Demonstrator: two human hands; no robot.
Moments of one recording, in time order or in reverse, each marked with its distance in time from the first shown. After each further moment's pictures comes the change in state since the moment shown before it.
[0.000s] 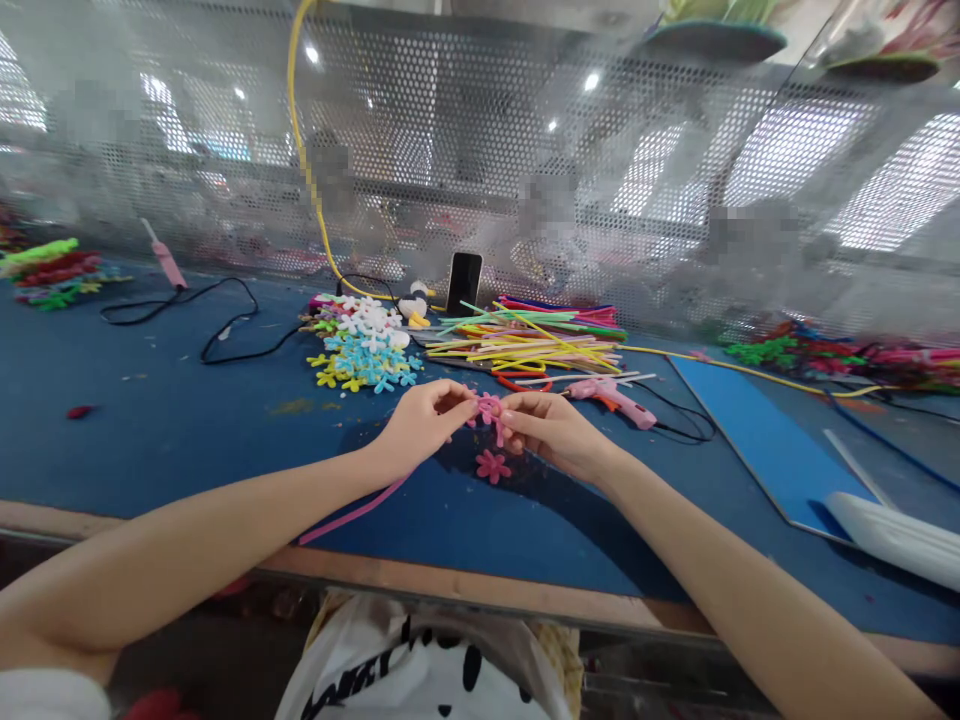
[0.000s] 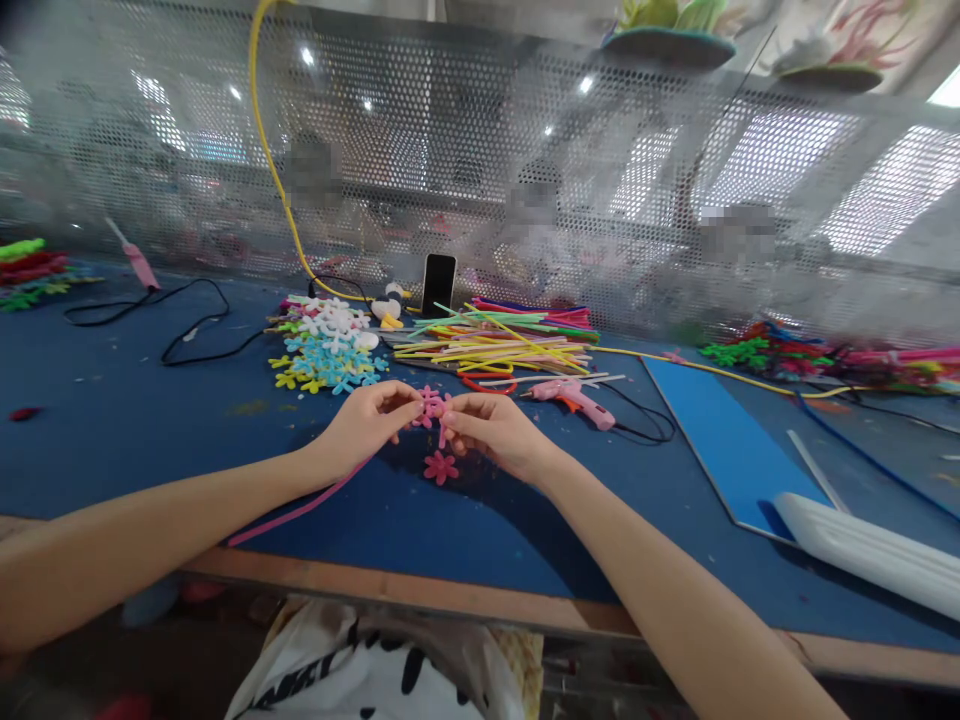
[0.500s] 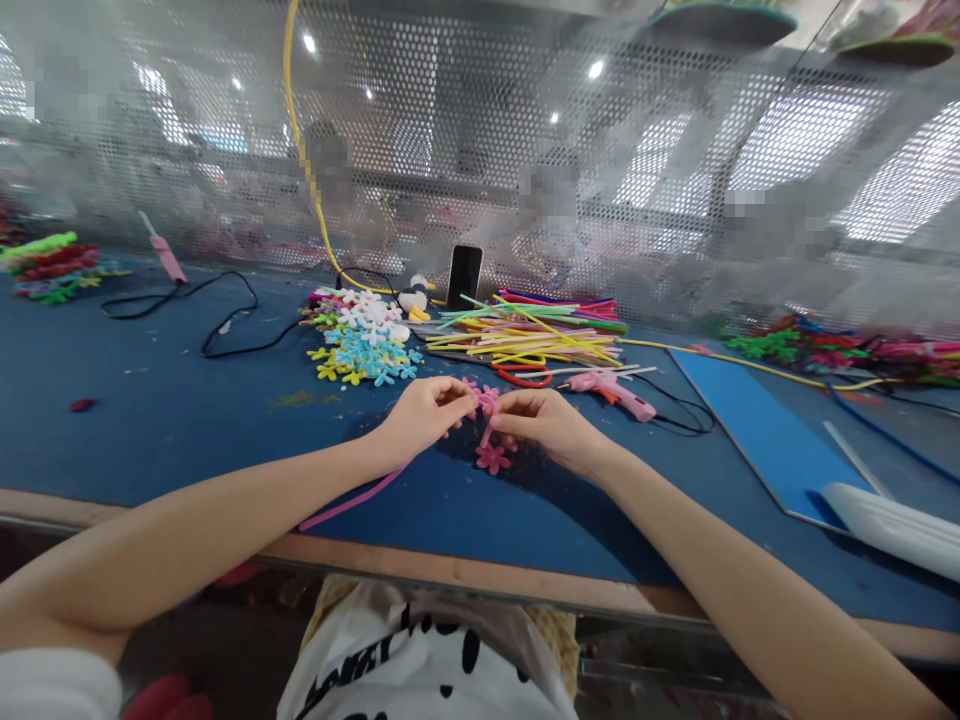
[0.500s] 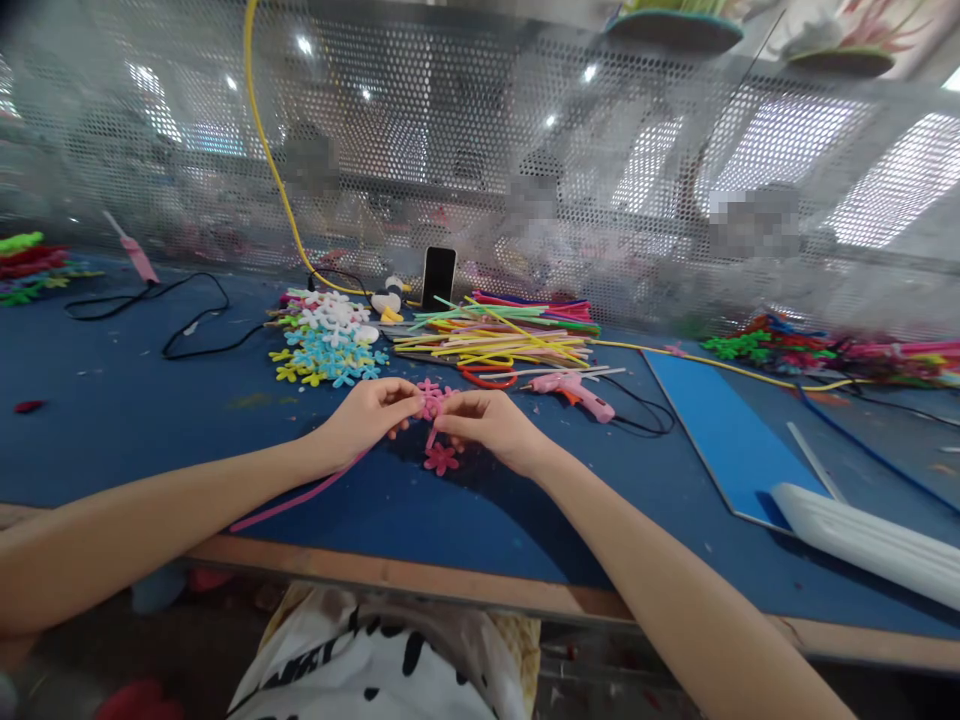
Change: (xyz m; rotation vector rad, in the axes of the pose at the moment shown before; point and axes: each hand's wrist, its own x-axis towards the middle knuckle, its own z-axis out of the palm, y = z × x) left_hand 0.002 -0.008 -0.001 -0.072 -0.074 -0.042; right_hand 0.003 0.009 -0.001 -0.215 0.004 -0.058
